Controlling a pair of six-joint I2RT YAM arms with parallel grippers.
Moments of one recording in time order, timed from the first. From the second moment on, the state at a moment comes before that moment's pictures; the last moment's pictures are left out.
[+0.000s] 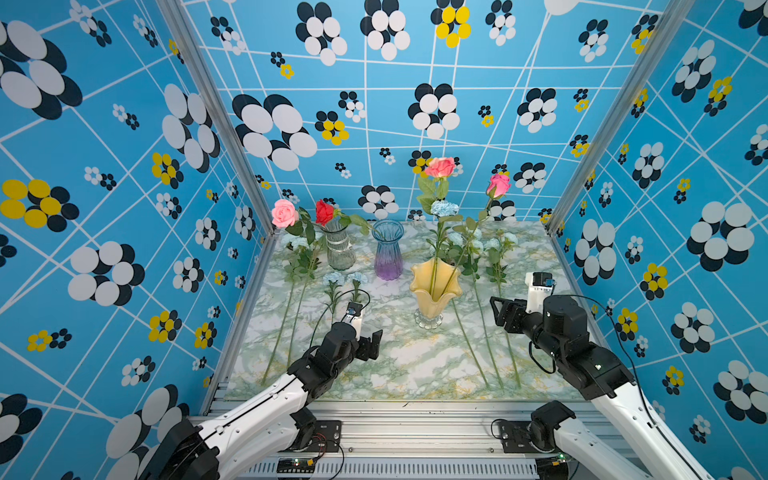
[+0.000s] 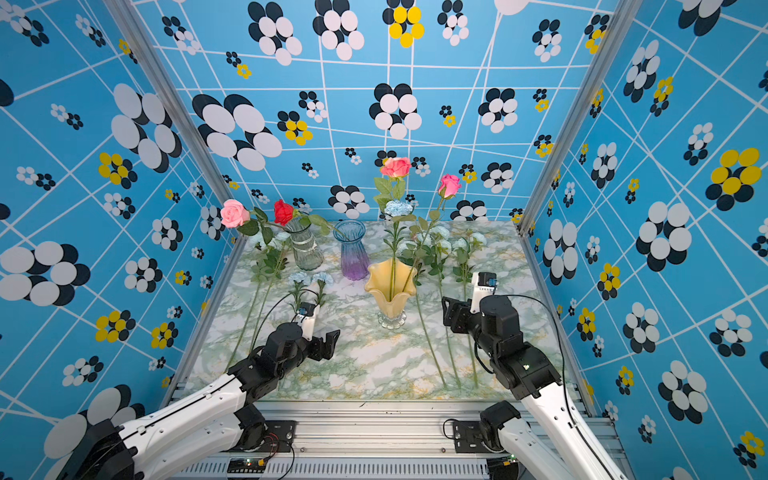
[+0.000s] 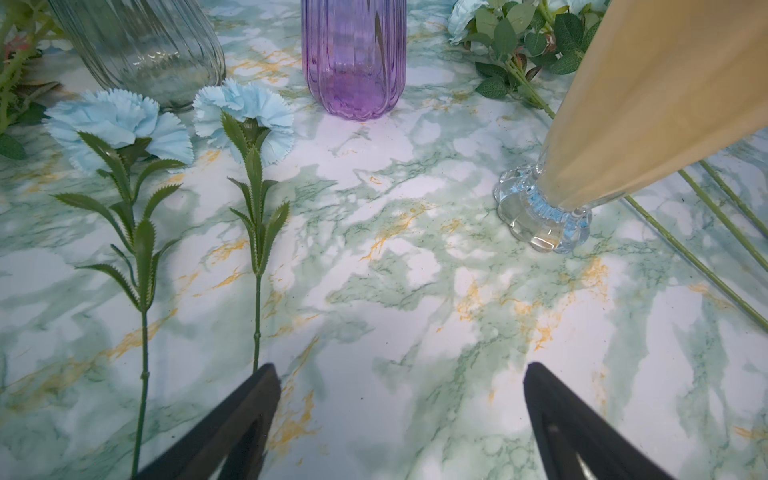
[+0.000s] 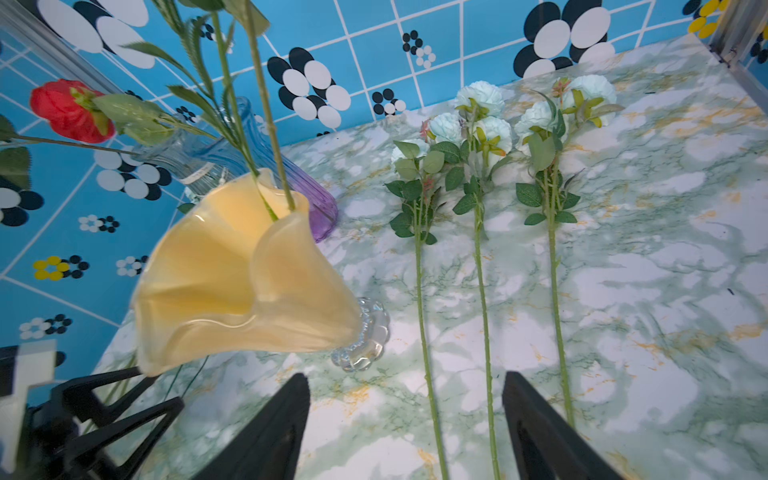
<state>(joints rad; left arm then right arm) -0.67 0.89 0.31 0.06 -0.17 -0.27 0.42 0.72 0.84 -0.60 0.06 0.42</state>
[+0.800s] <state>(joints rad) -0.66 0.93 0.20 0.40 0.07 -0.42 0.65 1.24 1.36 -0.68 0.02 0.43</state>
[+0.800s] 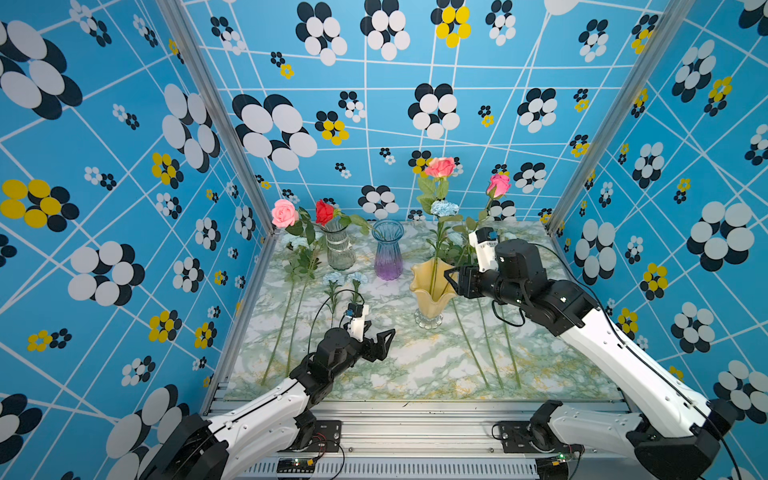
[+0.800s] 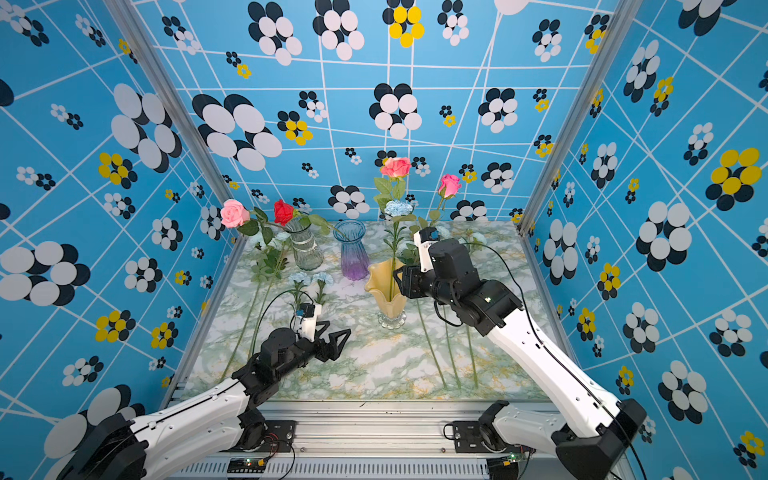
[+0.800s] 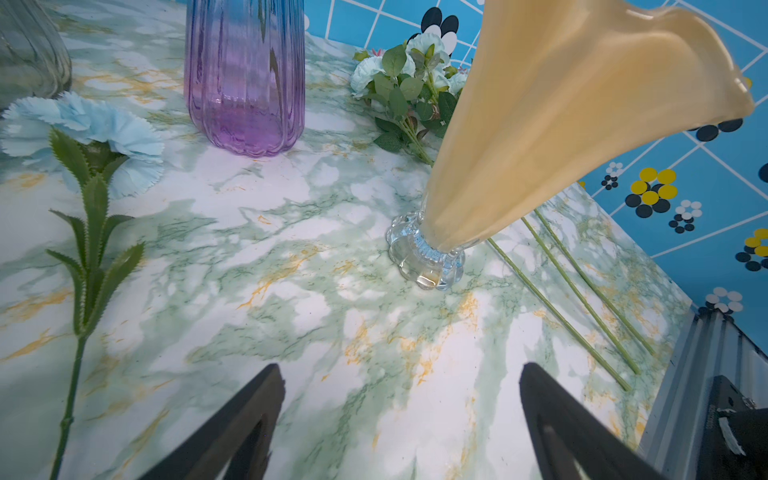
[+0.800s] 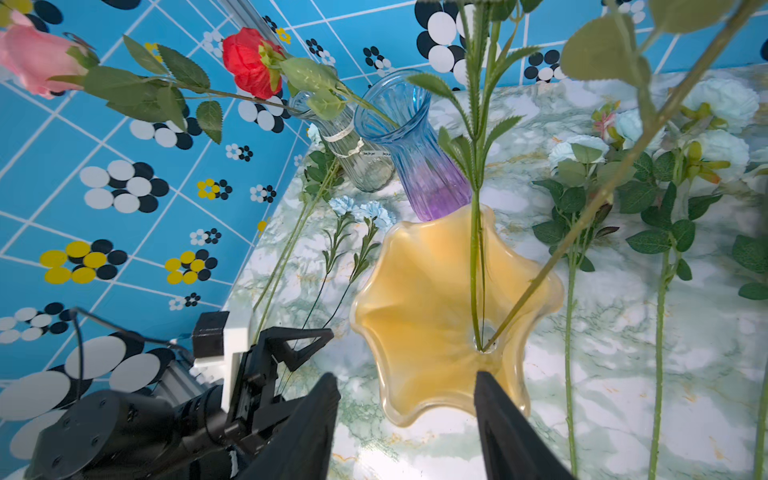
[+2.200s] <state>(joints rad) -0.66 0.94 0.20 0.42 0.09 -0.43 0.58 1.68 1.66 -0.77 0.09 0.27</state>
